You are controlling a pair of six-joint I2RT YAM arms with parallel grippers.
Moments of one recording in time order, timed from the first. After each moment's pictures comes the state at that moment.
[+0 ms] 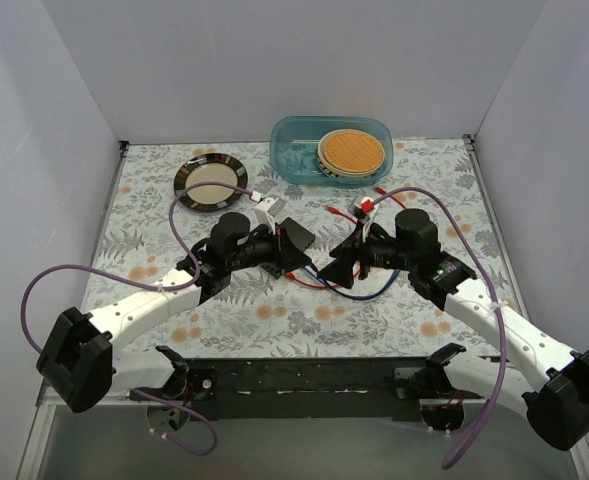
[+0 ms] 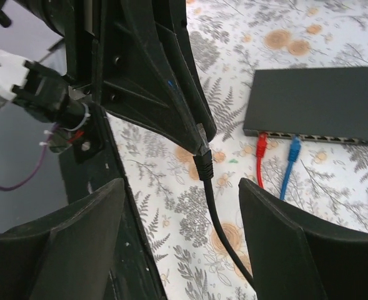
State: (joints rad) left arm -0.70 1.23 0.75 0.14 0.42 -0.58; right arm 0.61 0.99 0.74 -0.11 -0.62 0.19
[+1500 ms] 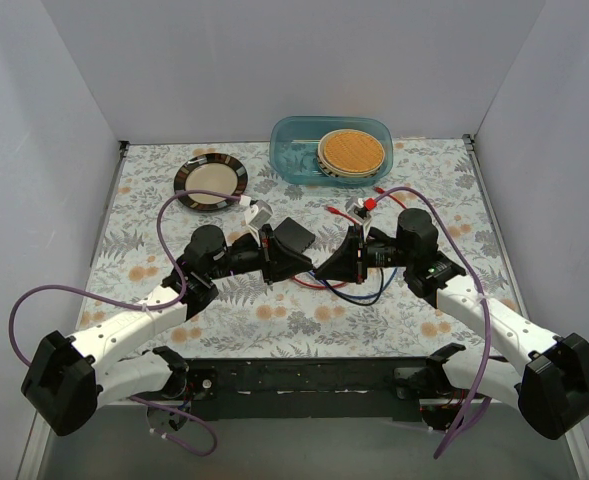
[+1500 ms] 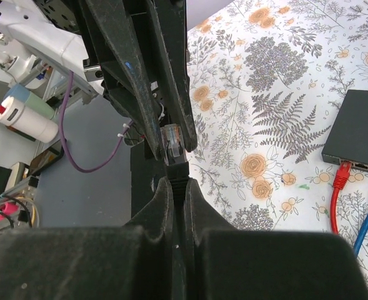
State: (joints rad) left arm -0.70 1.06 0.62 0.46 0.67 -0.54; right arm 0.56 1.07 0.66 0.24 -0.99 0.42
